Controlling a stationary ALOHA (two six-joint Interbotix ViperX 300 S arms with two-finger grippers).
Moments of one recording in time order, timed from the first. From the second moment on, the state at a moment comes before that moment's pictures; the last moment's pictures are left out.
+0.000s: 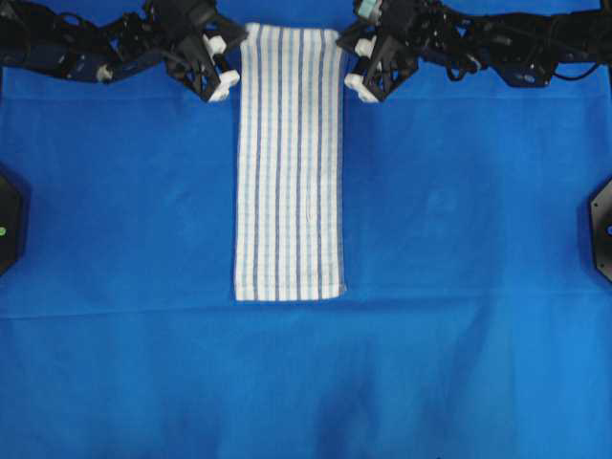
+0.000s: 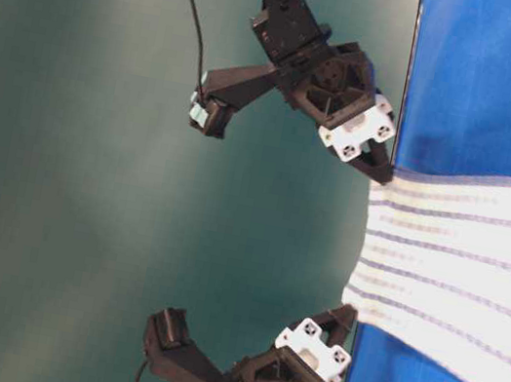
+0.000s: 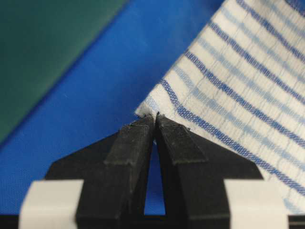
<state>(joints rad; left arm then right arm) 0.61 0.19 0.75 -0.03 -0.40 0.11 -0.58 0.24 0.56 -0.07 -0.17 -0.01</state>
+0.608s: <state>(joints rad) 0.52 -0.03 0.81 -0.03 -0.29 0.12 -0.54 0.06 0.63 -0.08 -0.16 -0.01</state>
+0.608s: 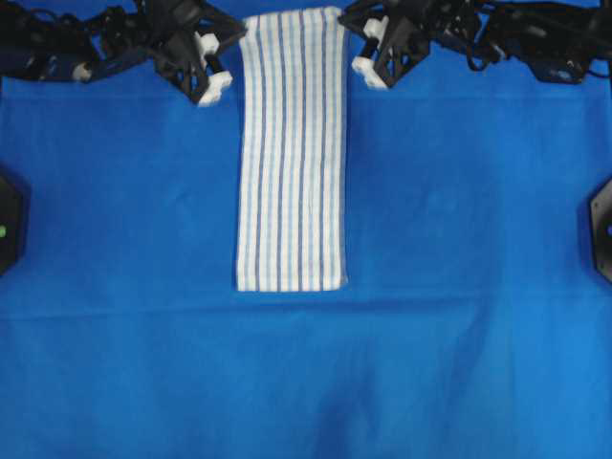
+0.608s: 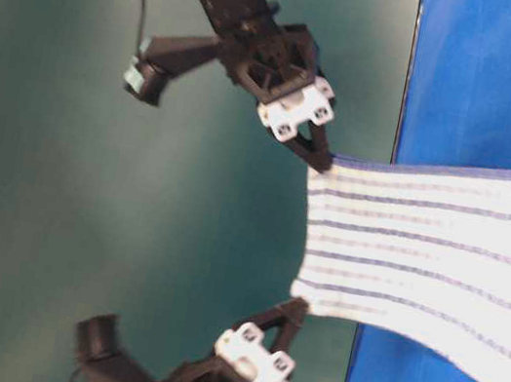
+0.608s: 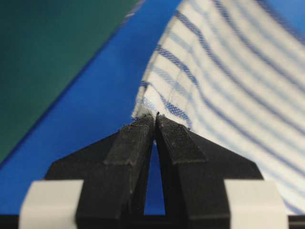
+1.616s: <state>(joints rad) -0.06 -0.16 0.94 -0.03 -0.18 0.04 -0.02 -0.10 0.81 0.02 -0.09 0.03</state>
